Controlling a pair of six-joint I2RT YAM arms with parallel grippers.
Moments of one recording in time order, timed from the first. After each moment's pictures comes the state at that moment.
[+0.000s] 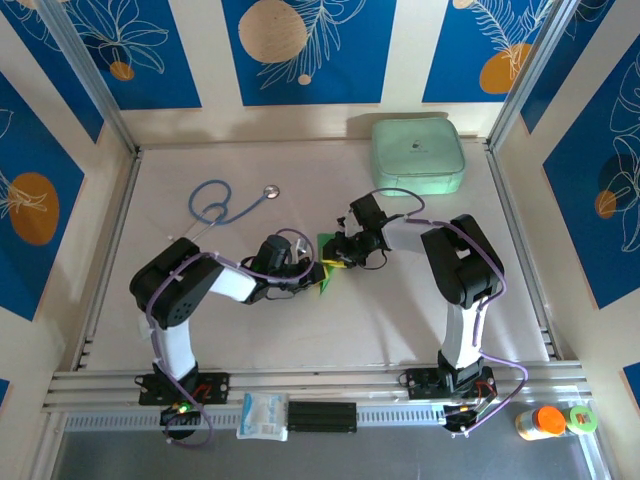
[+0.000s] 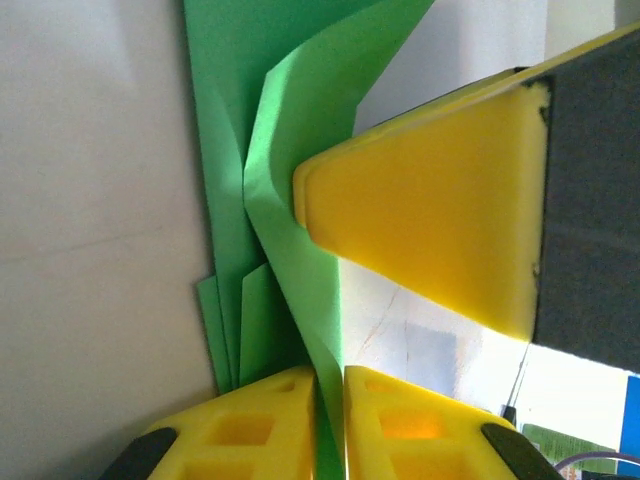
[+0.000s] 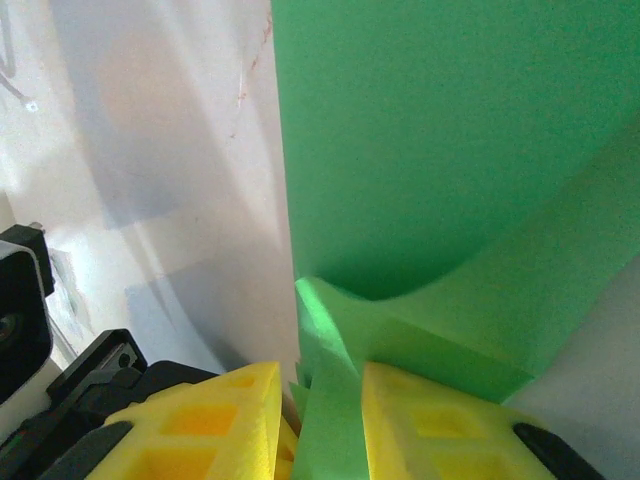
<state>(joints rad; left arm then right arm) -0.68 1.85 0.66 0.56 0.50 -1.01 0.47 1.92 1.07 -0.27 -0.64 0.63</state>
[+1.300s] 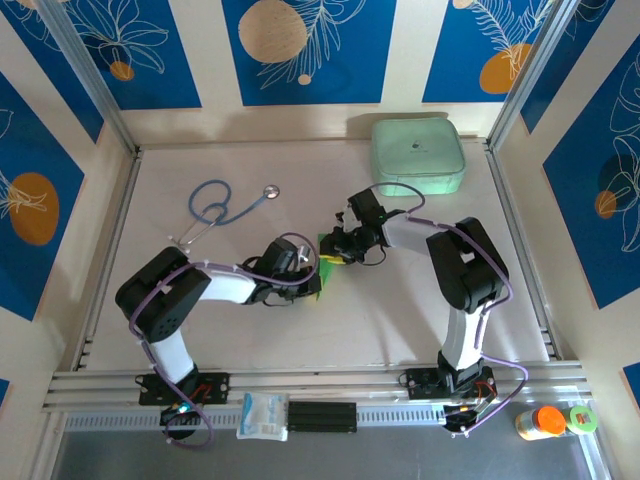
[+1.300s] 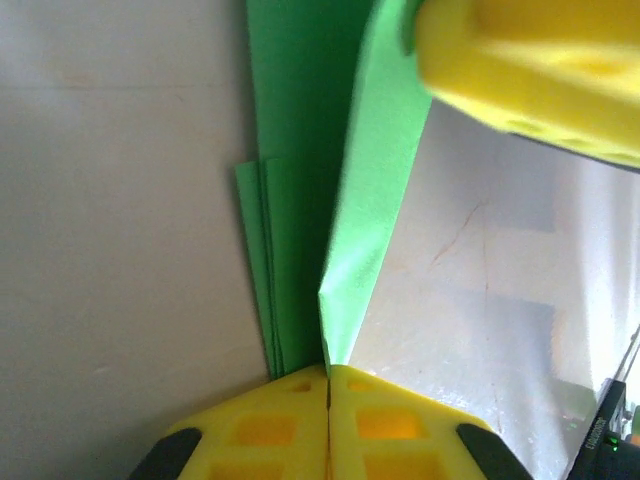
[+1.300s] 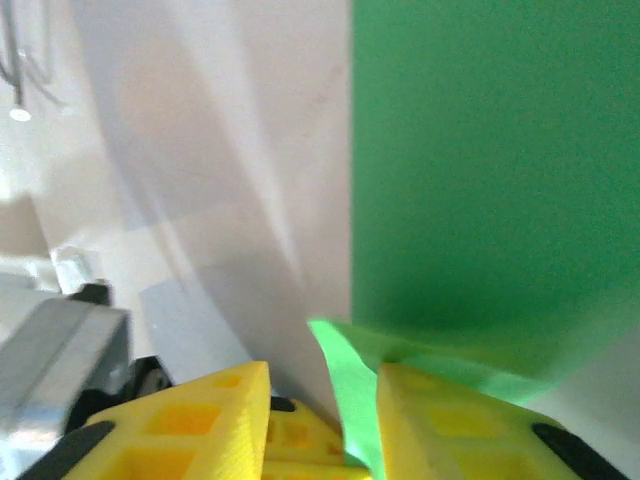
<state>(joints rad) -0.74 1.75 0.67 0.28 0.39 -0.87 0.47 1.86 1.10 -0.32 -0.63 0.65</state>
